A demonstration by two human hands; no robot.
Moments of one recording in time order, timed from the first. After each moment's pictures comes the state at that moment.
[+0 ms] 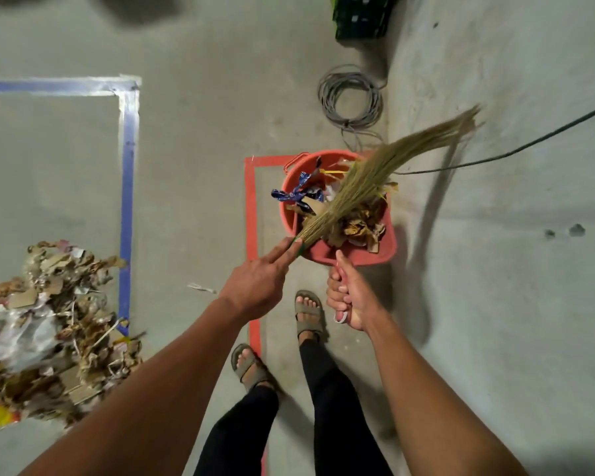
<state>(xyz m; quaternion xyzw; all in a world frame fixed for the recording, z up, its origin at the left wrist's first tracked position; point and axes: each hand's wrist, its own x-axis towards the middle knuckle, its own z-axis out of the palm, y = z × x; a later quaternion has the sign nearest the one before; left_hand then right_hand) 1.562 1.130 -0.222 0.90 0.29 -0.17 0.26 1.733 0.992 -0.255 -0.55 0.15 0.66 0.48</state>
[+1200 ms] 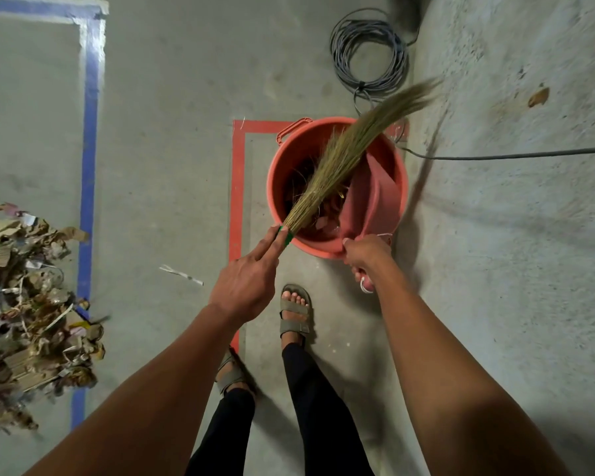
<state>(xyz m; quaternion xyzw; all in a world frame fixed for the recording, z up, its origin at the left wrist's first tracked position) 1.592 1.121 -0.383 0.86 0.37 -0.13 0.32 1.837 1.055 -0.423 -0.85 -0.02 0.52 0.07</state>
